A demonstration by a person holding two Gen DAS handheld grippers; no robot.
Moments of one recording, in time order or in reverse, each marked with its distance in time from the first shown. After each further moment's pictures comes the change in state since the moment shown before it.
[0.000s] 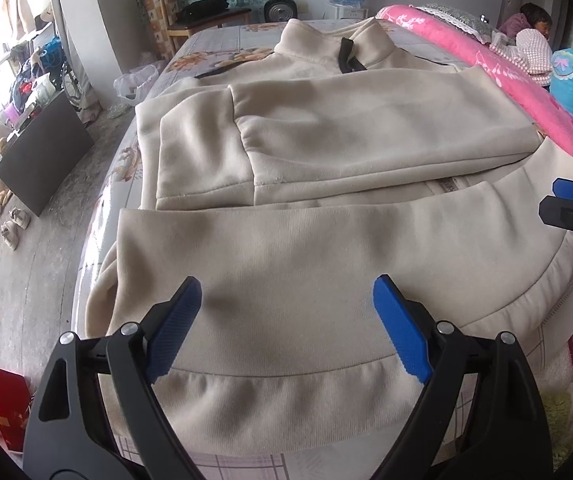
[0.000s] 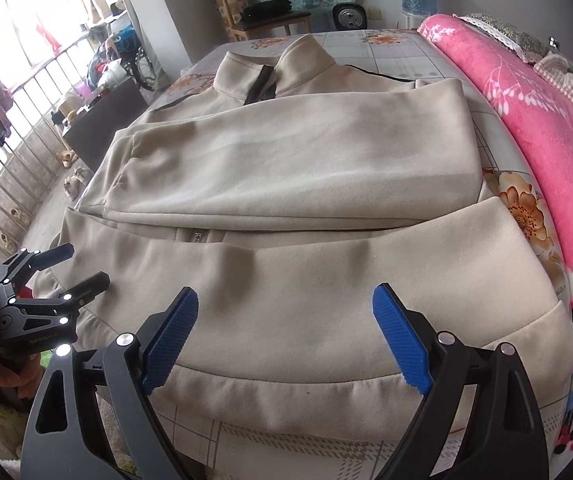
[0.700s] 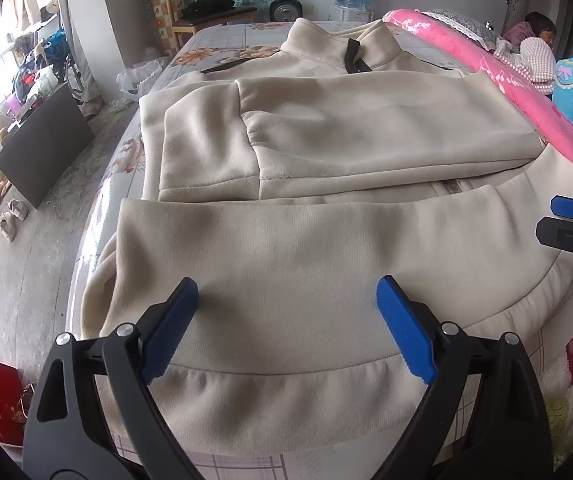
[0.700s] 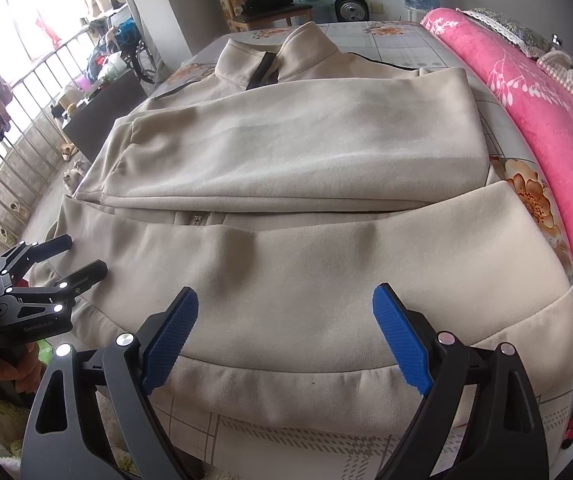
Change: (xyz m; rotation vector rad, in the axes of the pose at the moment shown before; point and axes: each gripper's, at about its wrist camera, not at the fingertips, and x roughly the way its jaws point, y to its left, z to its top) left arm -0.001 0.004 -0.003 -0.027 -0.010 0.000; right arm 0.004 0.001 -0.007 -0.001 0.018 0.003
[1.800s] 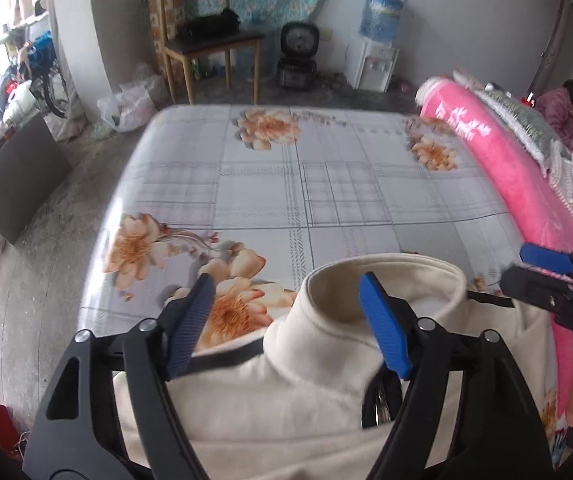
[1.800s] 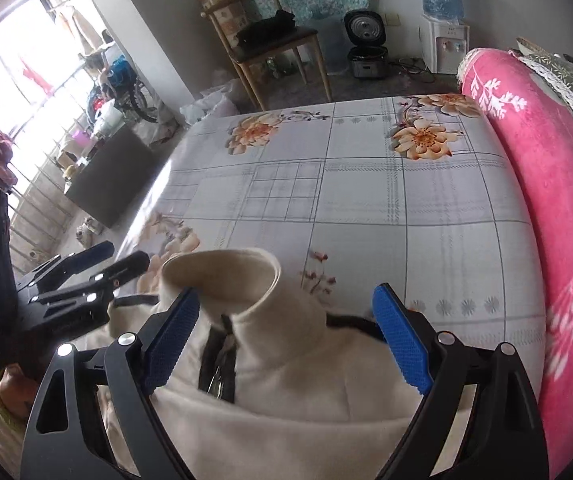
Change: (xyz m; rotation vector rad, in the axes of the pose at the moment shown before) left arm 0.134 0.002 0.335 -0.114 0.007 -0.044; right arm 0.120 -0.055 0.334 0.034 0.026 0.100
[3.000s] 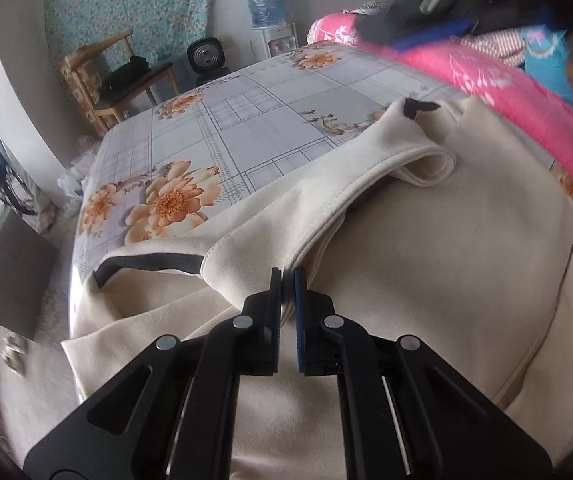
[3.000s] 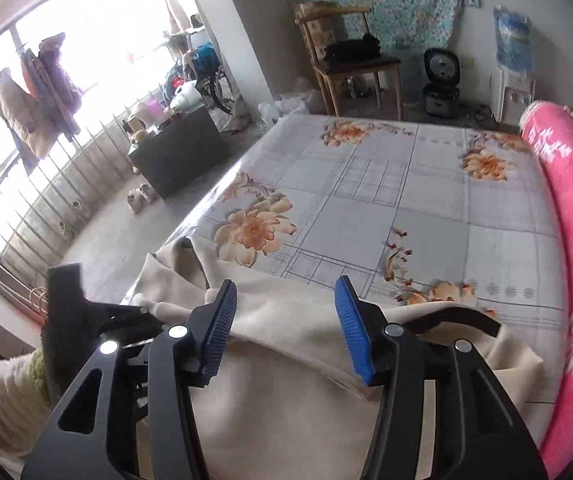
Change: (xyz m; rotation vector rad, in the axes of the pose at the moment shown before) left arm -0.055 -0.034 -0.169 0.418 -0.071 -0.065; right arm -0.036 0.054 -0.086 -0.218 -0.033 0.152
